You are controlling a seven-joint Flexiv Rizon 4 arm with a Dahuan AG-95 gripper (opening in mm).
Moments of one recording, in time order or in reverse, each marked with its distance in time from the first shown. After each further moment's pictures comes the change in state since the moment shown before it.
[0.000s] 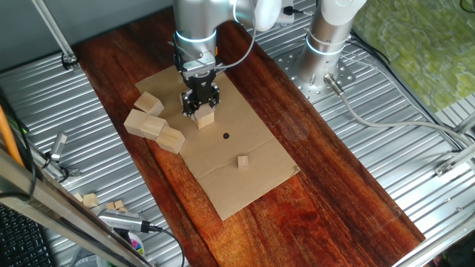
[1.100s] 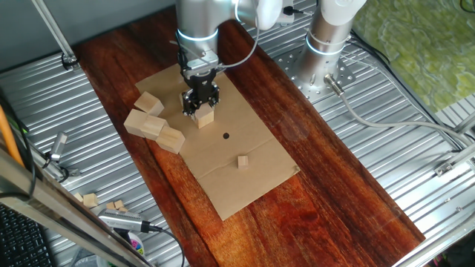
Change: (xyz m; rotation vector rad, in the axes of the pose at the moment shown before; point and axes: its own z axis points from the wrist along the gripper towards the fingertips) arm 0.002 0.000 0.000 0.023 -0.002 -0.050
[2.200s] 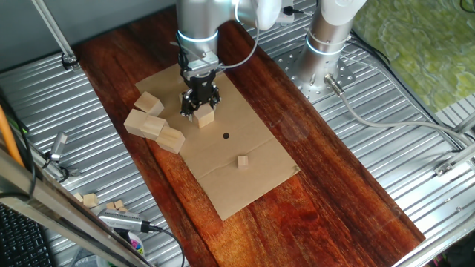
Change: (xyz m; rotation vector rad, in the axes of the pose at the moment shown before) arm 0.001 -0.001 0.005 0.009 -0.001 -0.005
